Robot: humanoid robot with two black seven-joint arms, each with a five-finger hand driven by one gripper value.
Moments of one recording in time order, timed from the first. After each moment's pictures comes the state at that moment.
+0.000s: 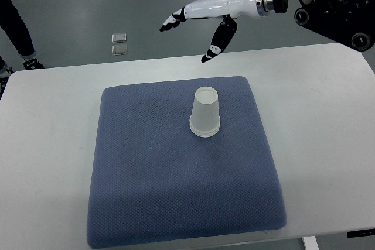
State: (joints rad) left arm -0.01 0.00 -0.06 -0.15 -0.05 0.04 -0.13; right arm 1.47 -0.38 0.08 0.87 -1.16 0.35 0.47
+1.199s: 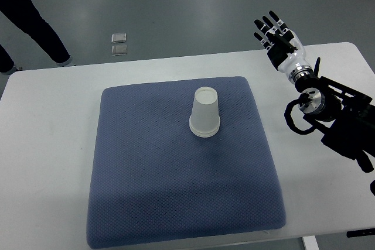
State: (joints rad) left arm -0.01 0.00 -0.06 -0.15 -0.05 0.04 -0.13; right arm 0.87 -0.19 0.45 0.59 0.33 0.14 0.47
